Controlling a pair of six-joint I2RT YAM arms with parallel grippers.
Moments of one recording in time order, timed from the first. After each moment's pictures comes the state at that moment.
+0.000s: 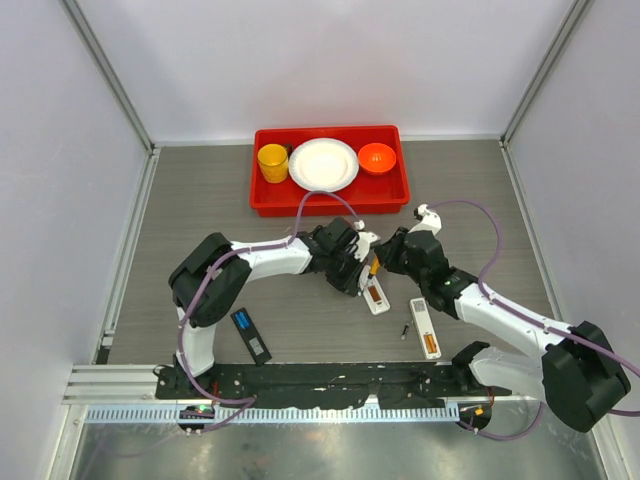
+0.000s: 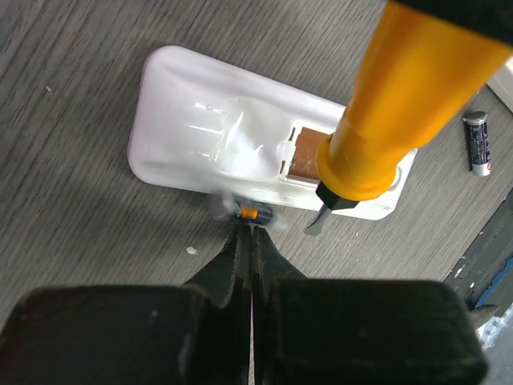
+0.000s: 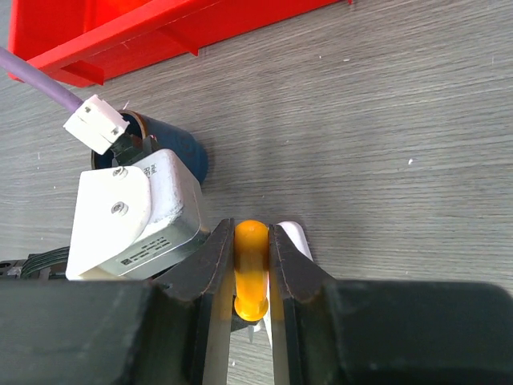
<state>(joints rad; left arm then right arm) -0.86 1.93 1.21 -0.28 0.35 -0.17 0.59 1.10 0.51 0.08 0.21 0.72</state>
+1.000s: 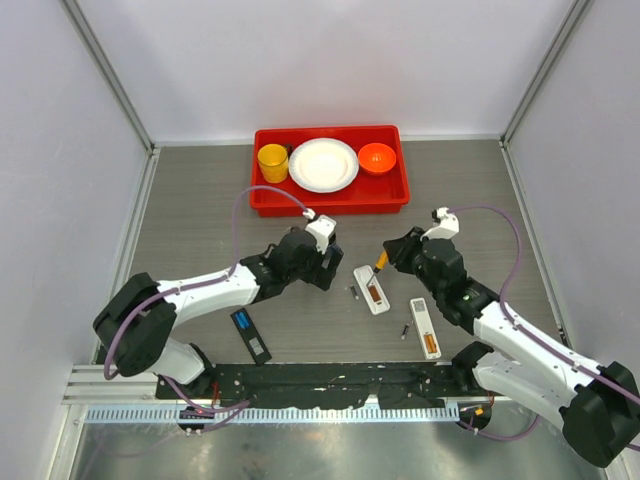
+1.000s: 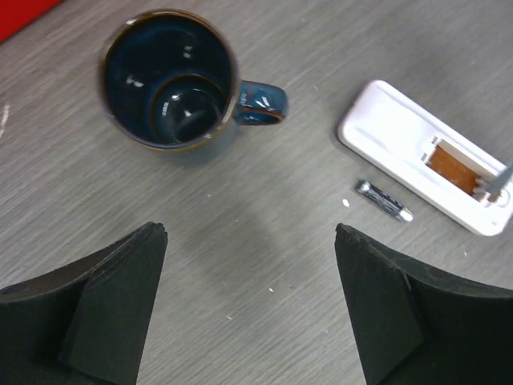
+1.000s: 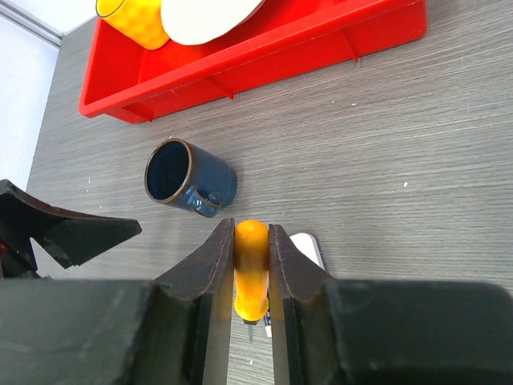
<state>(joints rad) -0.85 1.46 0.80 -0.01 -0.14 -0.19 0.59 0.88 0.48 0.05 0.25 0.70</state>
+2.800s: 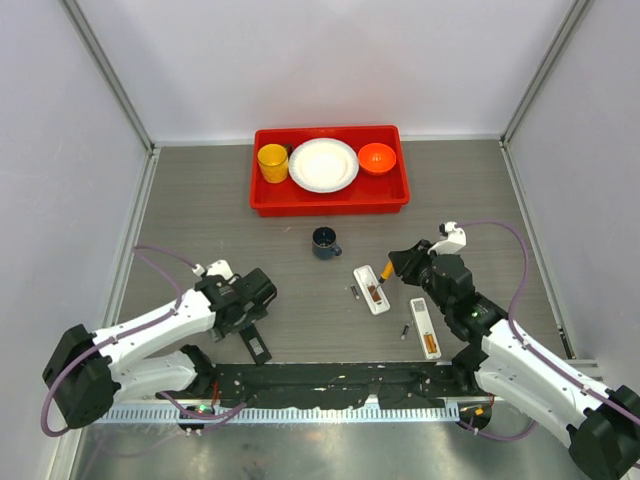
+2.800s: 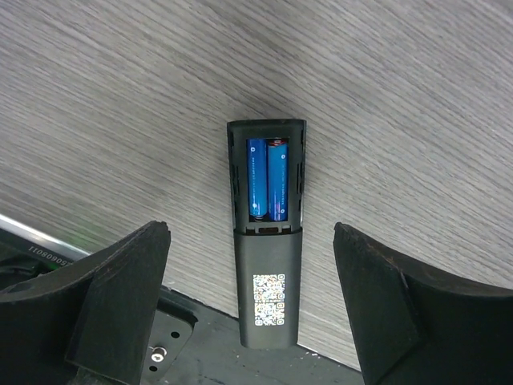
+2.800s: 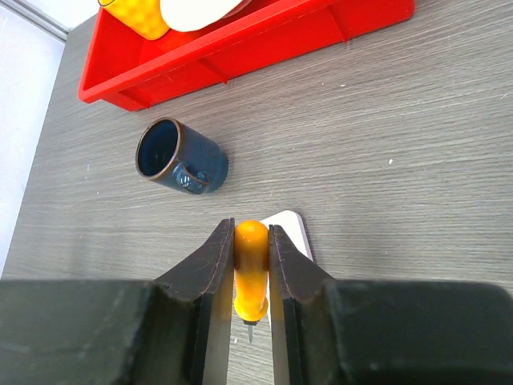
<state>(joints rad) -0.83 1.07 0.64 -1.03 -0.47 -1.35 0.59 0.71 0.36 0.04 0.24 0.70</state>
